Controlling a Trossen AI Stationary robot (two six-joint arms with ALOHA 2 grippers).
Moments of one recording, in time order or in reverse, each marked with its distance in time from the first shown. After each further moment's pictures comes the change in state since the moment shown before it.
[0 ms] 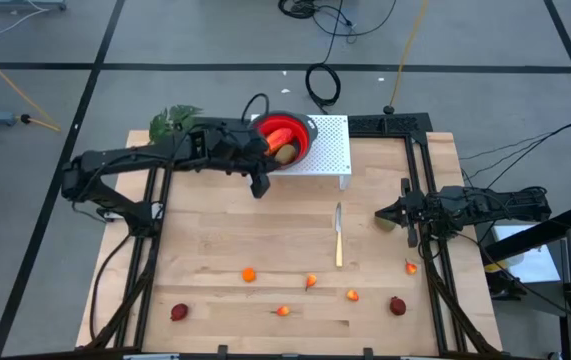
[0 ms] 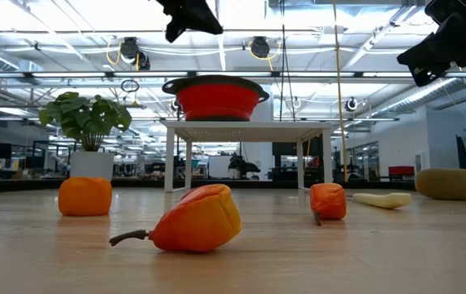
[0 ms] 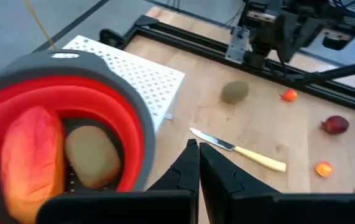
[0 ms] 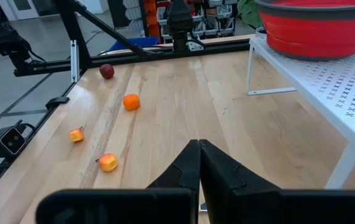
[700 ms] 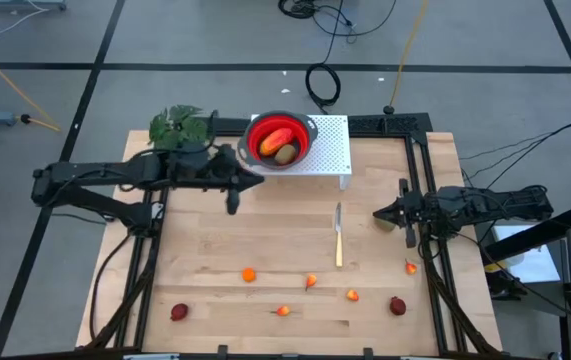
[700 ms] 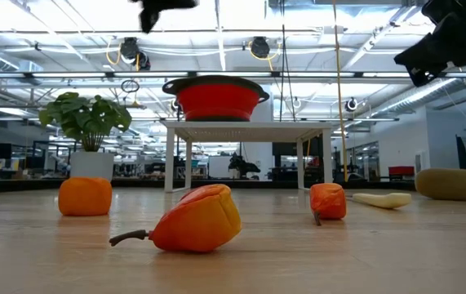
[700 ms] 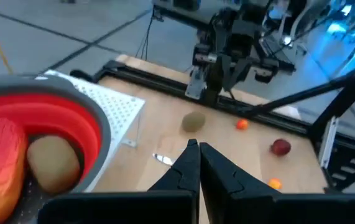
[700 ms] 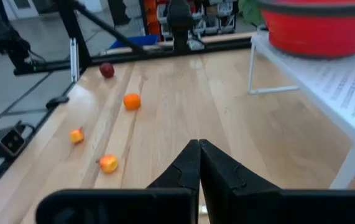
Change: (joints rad) left arm -0.104 -0.308 -0.354 0.272 -0.010 -0.062; right arm 0.000 0.043 -0.001 0.035 0.000 0.007
